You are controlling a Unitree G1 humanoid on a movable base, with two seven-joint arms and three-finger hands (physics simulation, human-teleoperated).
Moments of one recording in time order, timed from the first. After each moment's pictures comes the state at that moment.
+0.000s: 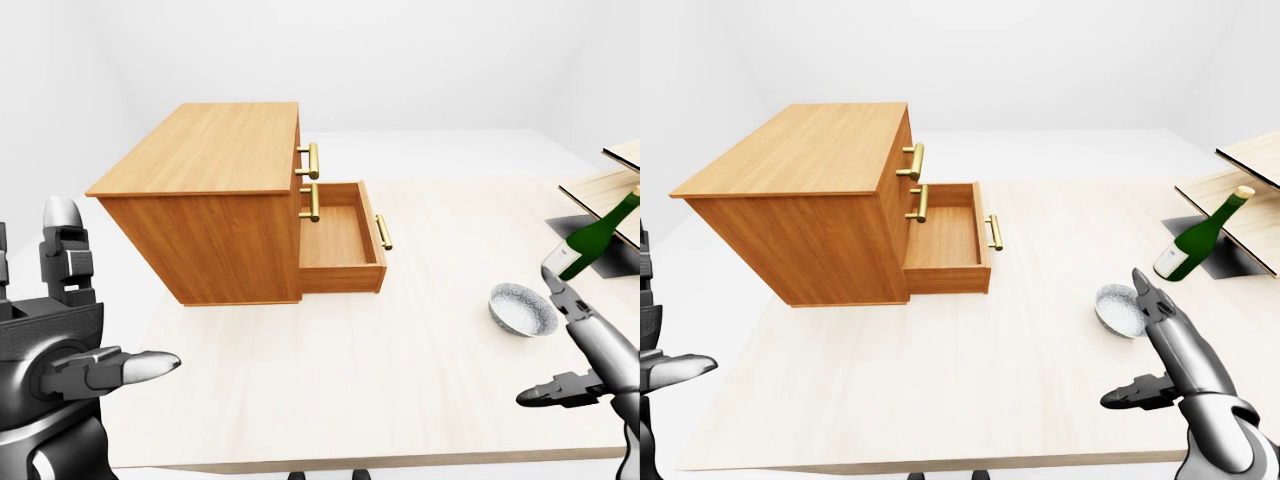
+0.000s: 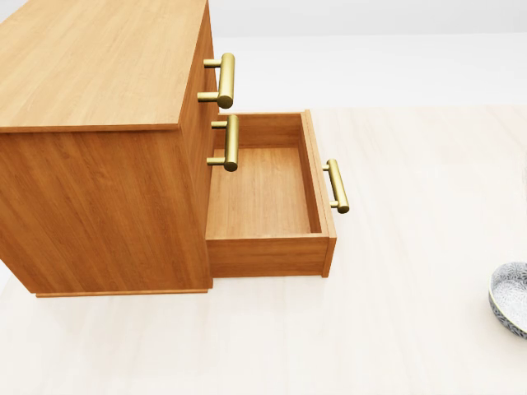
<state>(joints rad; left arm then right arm) 0.16 0.07 0.53 -0.82 -0.62 0.09 -0.18 0.21 -0.17 -0.68 -0.52 -0.66 0.09 0.70</state>
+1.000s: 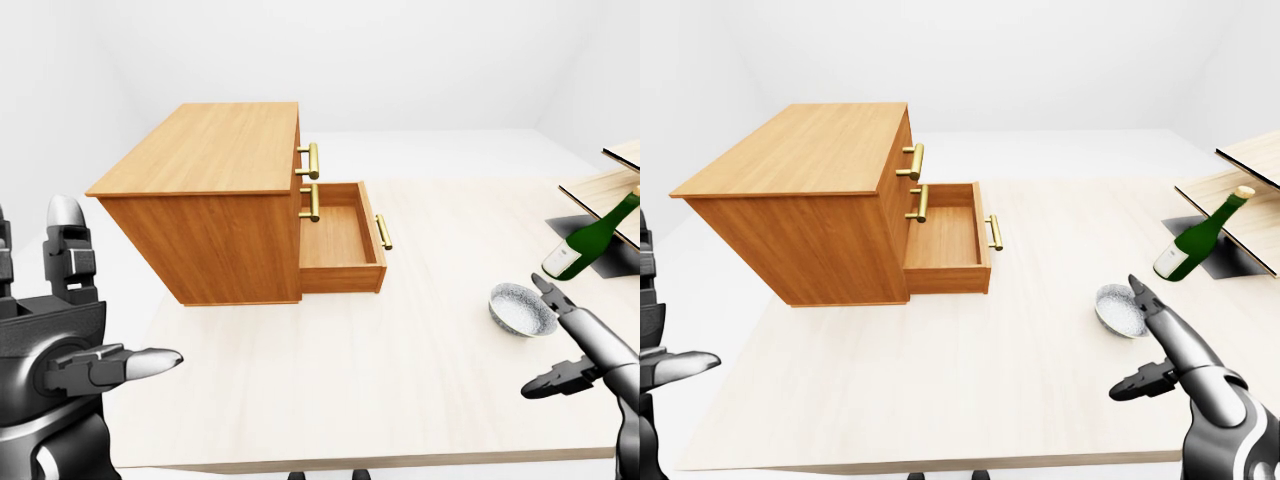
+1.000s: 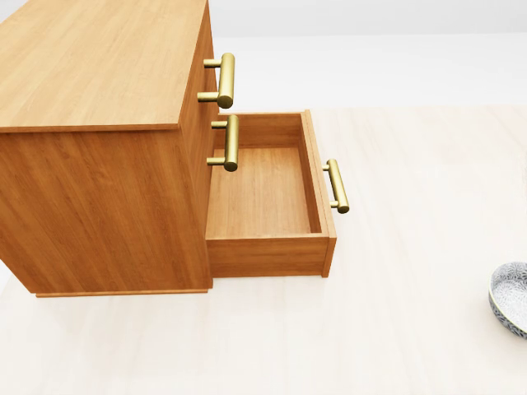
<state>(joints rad) 0.15 0.07 0.52 -0.81 -0.61 0.09 -0.17 0.12 -0.35 -0.64 -0.20 -0.61 0.09 0.70</state>
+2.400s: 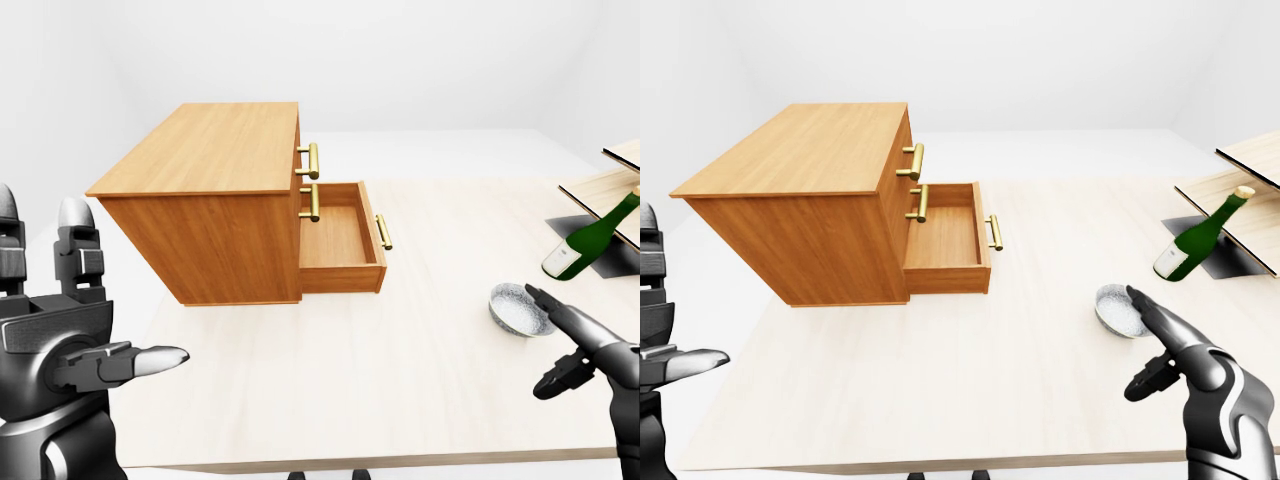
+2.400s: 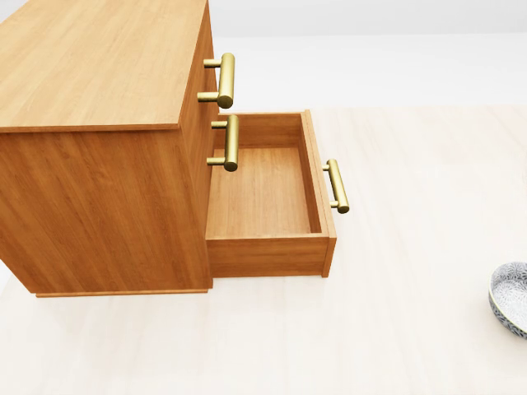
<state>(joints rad) 0.15 0.06 0.50 -0.80 -0.59 0.09 -0.18 0.02 -0.53 -0.52 0.09 -0.74 0.09 0.70</state>
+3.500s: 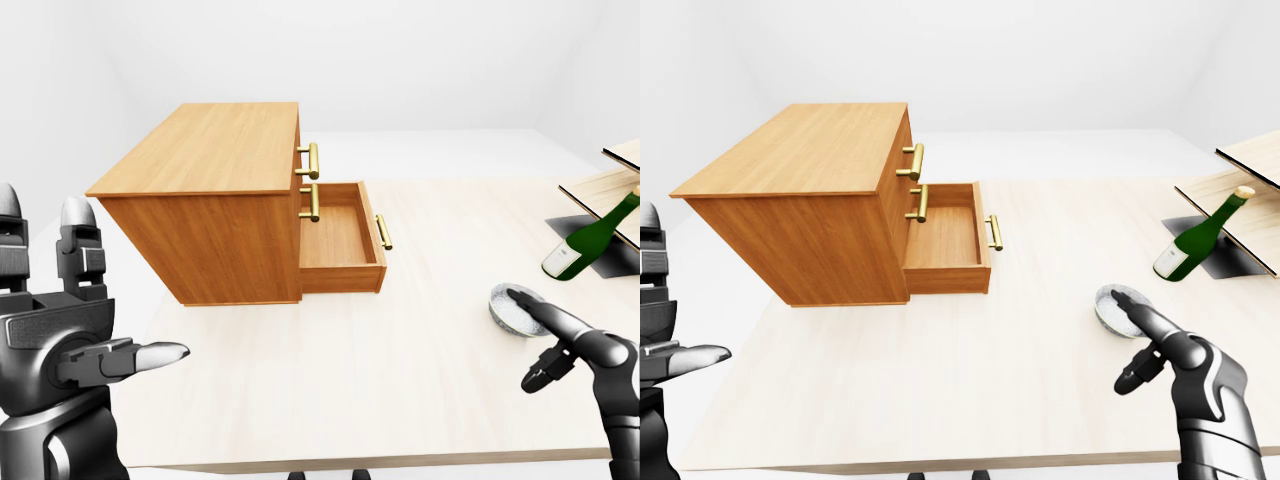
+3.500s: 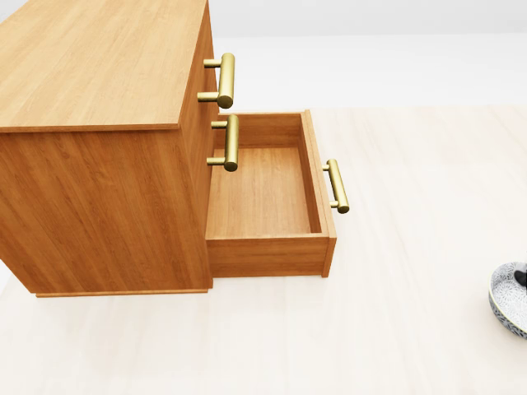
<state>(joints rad) 0.14 0.07 0.50 -0.79 -0.59 0.09 -0.17 -0.10 -0.61 -0.39 0.36 -0.66 0.09 0.70</state>
